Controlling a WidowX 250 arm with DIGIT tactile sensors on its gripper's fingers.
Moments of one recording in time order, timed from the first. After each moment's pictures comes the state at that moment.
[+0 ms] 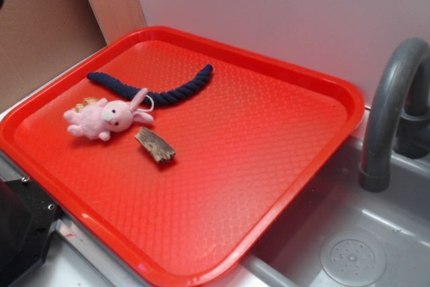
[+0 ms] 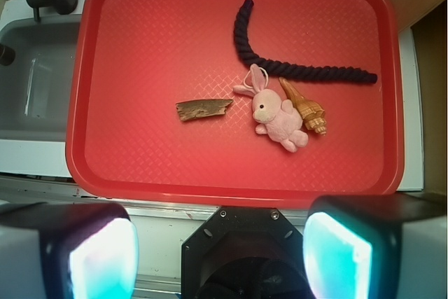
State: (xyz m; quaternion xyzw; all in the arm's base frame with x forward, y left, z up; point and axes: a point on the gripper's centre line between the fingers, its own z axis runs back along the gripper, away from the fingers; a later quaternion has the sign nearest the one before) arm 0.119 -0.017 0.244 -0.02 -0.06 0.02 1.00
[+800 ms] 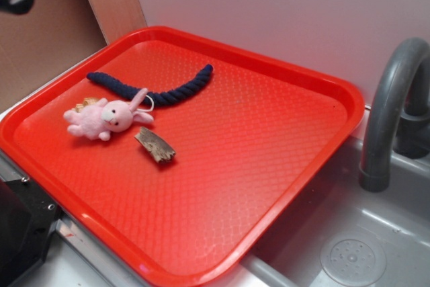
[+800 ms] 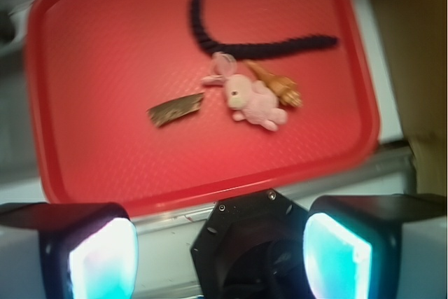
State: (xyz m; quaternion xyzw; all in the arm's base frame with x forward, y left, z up) arm 0.131 -0.023 0.237 0.02 -0.01 0.18 0.98
